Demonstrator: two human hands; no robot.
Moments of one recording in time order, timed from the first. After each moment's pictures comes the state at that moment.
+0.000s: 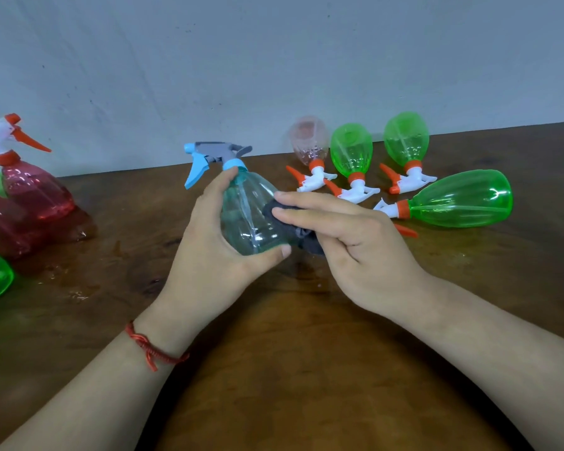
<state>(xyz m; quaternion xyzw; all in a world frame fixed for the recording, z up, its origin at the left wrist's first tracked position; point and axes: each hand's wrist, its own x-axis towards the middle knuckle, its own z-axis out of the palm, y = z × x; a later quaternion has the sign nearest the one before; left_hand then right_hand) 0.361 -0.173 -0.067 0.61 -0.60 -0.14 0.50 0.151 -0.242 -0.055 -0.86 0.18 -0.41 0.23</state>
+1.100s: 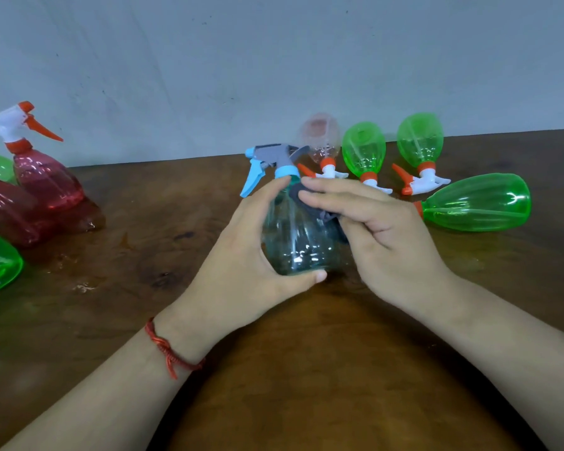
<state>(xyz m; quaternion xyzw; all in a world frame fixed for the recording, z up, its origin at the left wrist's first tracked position) 0.346 -0.166 -0.066 0.58 -0.69 -0.13 0.42 0.151 -0.249 -0.055 -0.83 0.20 -0.45 0.25</state>
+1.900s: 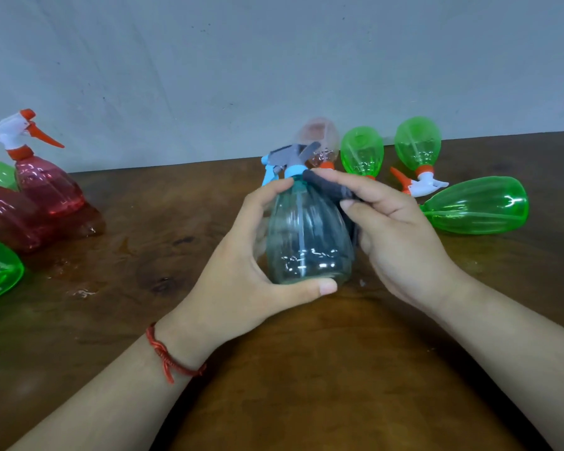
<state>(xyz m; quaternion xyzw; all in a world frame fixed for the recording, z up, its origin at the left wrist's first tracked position) 0.339 -0.158 -0.060 0.50 -0.68 -0.21 0.49 0.155 -0.258 -0.052 -0.66 0.21 -0.45 0.56</state>
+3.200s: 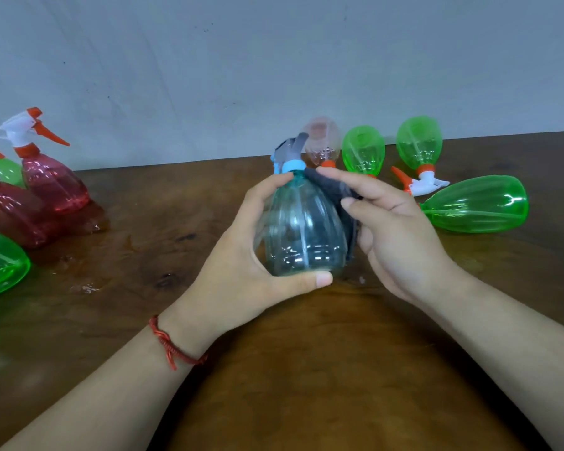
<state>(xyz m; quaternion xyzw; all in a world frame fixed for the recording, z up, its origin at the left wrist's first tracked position) 0.340 -0.158 -0.057 0.52 -0.66 -0.23 0.49 0.155 -0.255 -0.049 -0.60 0.20 -0.47 0.61</state>
